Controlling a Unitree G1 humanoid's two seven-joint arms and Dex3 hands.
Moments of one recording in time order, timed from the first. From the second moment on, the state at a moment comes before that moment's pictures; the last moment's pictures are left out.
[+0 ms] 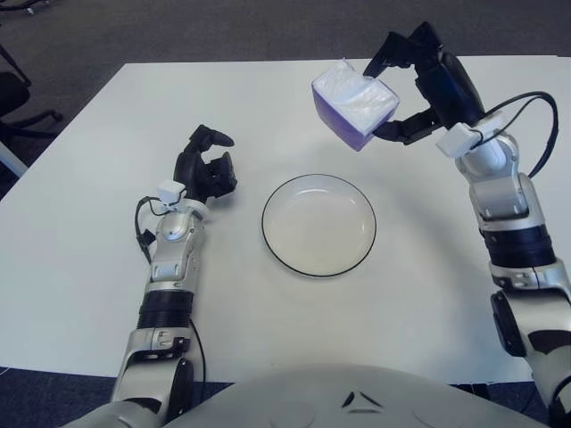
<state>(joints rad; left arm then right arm) -0.19 0.11 0.11 0.15 -0.18 -0.16 -0.08 -0.55 -0.46 0.08 -0.08 -0.32 -0.34 0.11</state>
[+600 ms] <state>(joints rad) -0.19 0.11 0.11 0.17 -0.18 -0.16 -0.08 -0.49 -0.42 0.08 -0.14 -0.29 -0.36 0.14</state>
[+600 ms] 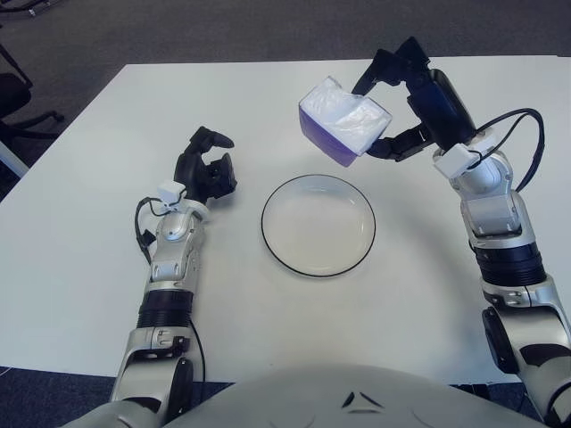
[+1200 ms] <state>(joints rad) -0.19 0.12 0.12 0.20 -0.18 -0.18 -0.09 -0.41 -0.41 0.11 -0.19 -0.19 -0.43 0.26</state>
